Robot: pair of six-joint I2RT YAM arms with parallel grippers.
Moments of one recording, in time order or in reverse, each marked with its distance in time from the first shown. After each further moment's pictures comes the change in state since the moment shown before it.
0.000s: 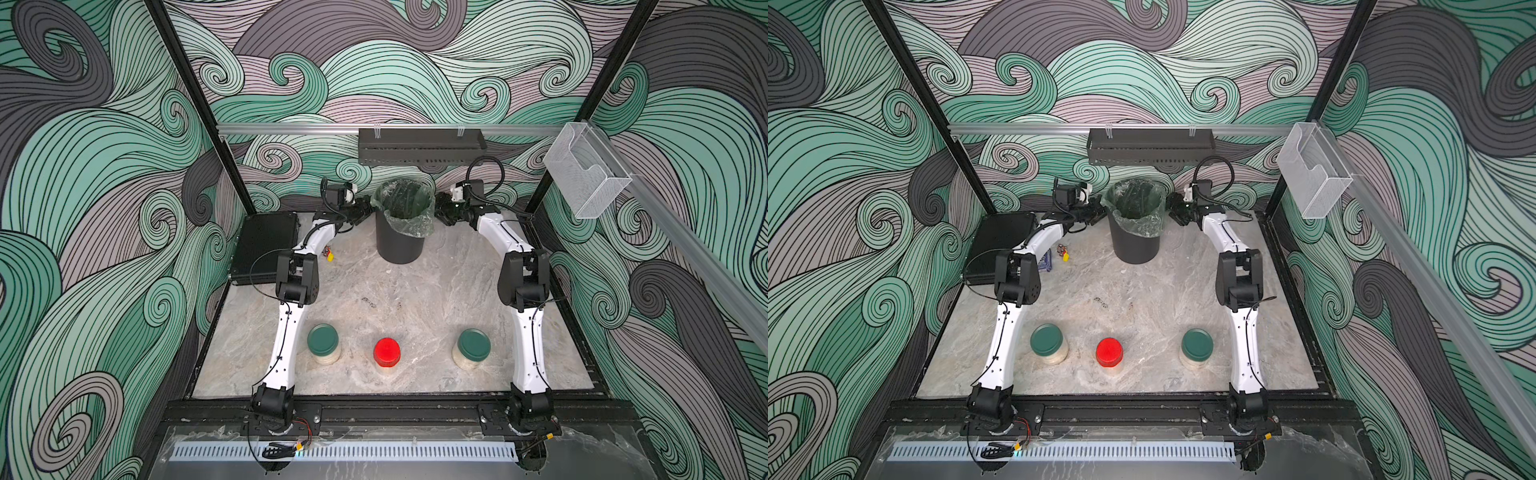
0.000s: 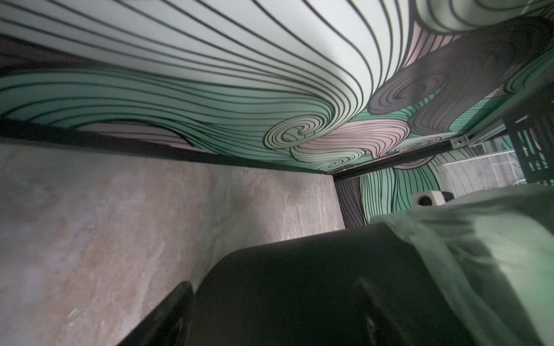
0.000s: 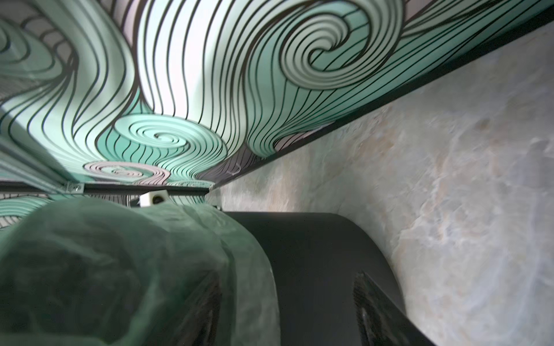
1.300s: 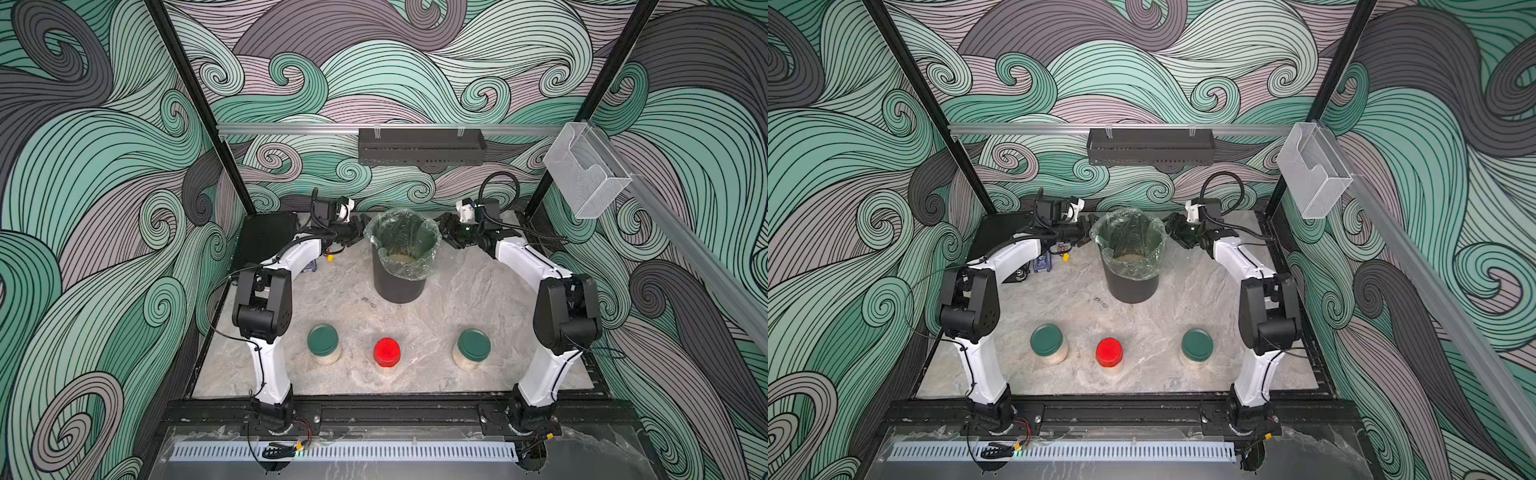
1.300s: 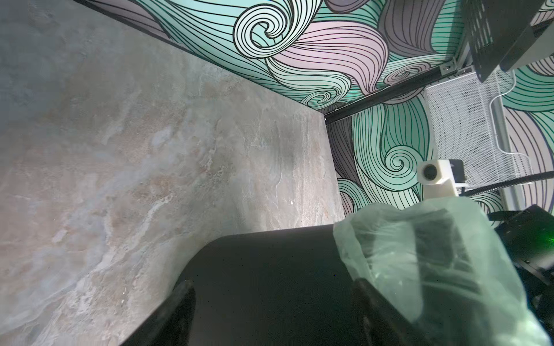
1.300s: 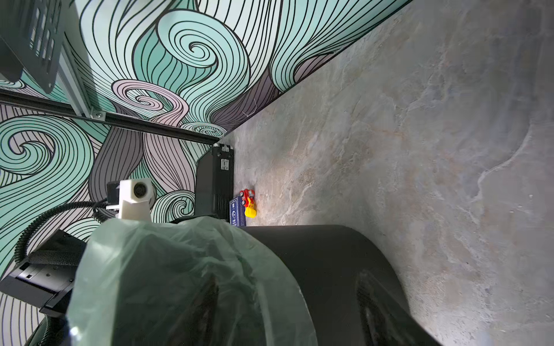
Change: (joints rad) left arm -0.023 -0.667 -0.806 -0.008 -0.040 0.102; right arm 0.002 -0.541 -0.687 0.133 -0.019 -0.056
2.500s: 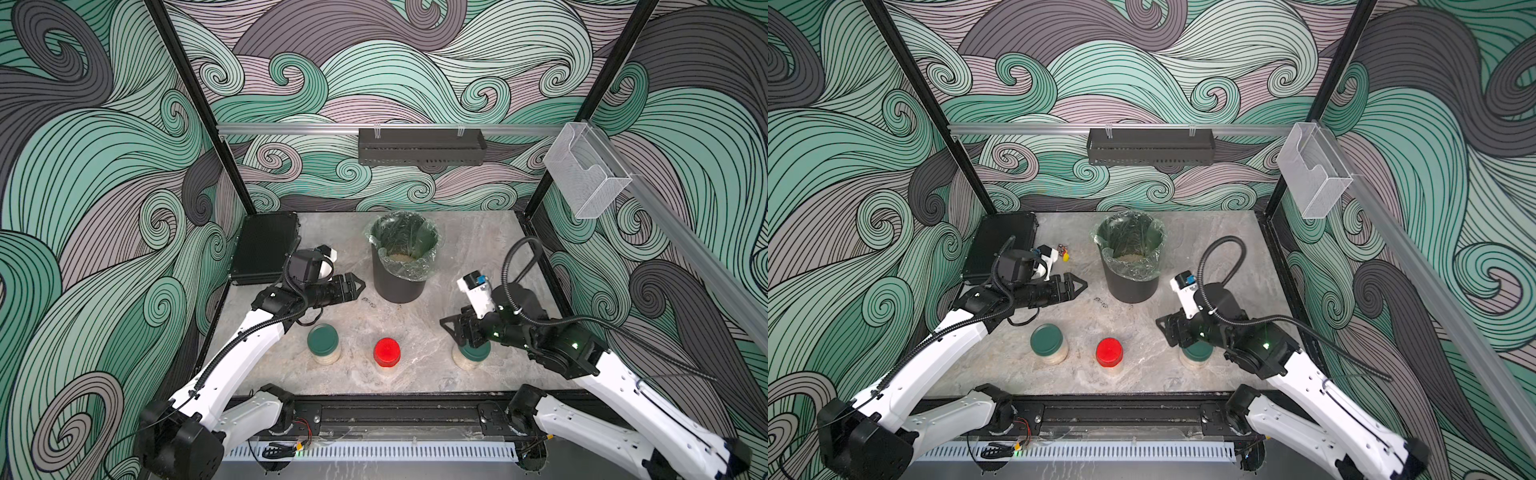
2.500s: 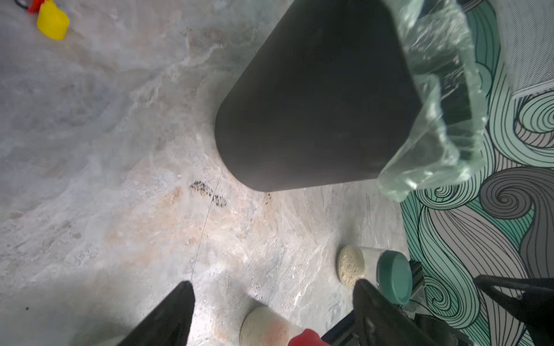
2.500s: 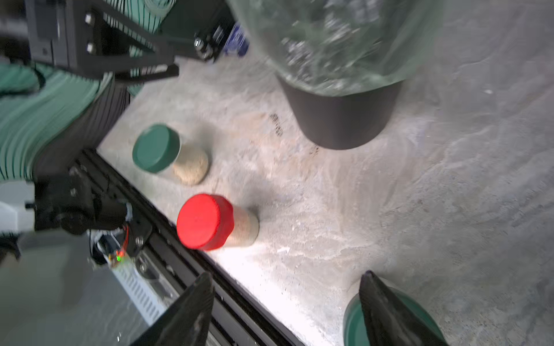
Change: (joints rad) left arm -0.166 -0.883 -0.605 -0.419 -0.325 0.043; right arm 0.741 -0.990 -0.482 -0.659 0.581 -0.418
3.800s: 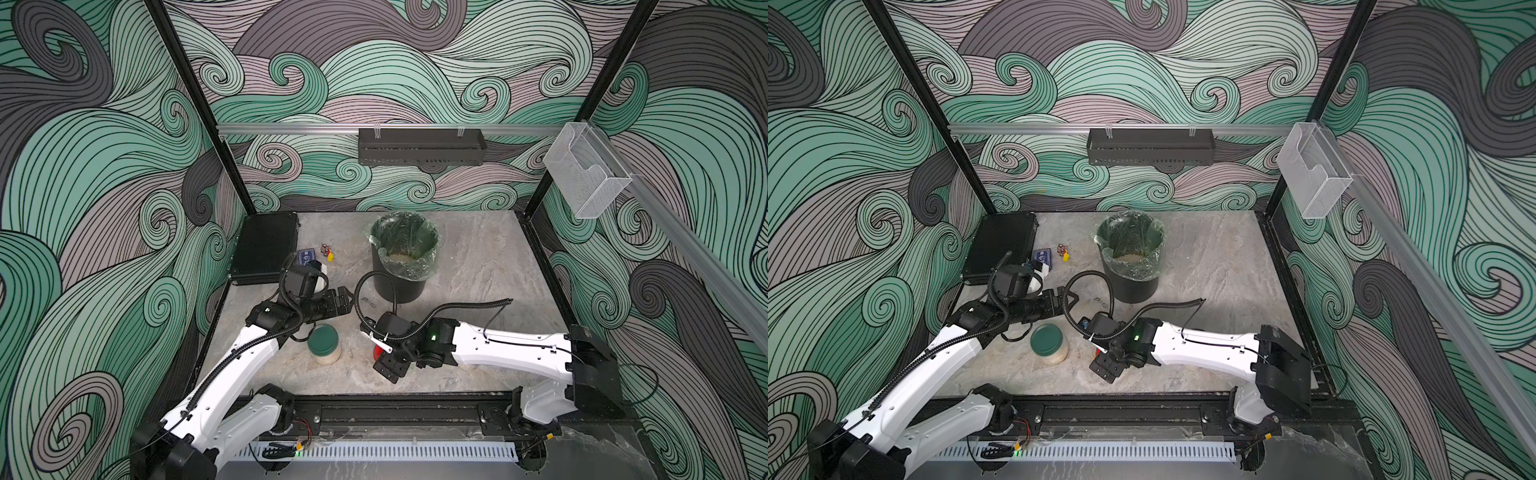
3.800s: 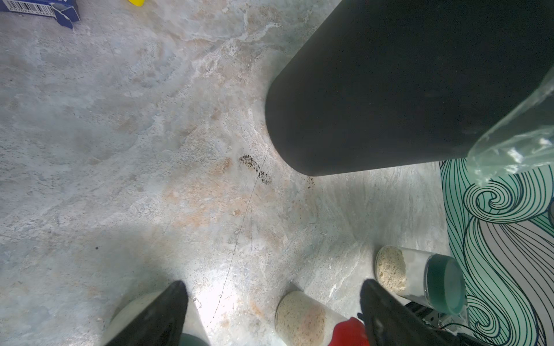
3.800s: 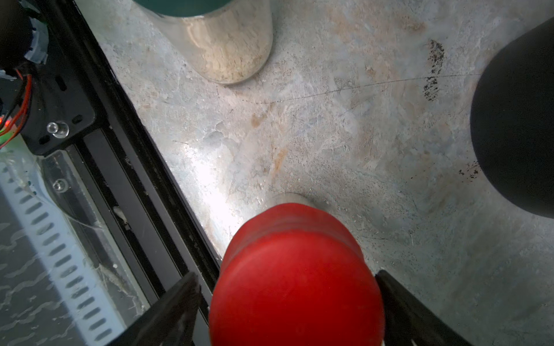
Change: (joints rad) left arm -0.003 -0.091 -0.096 -0.056 -0.108 -0.011; right arm 0.340 0.691 0.153 0.196 0.082 -0.162
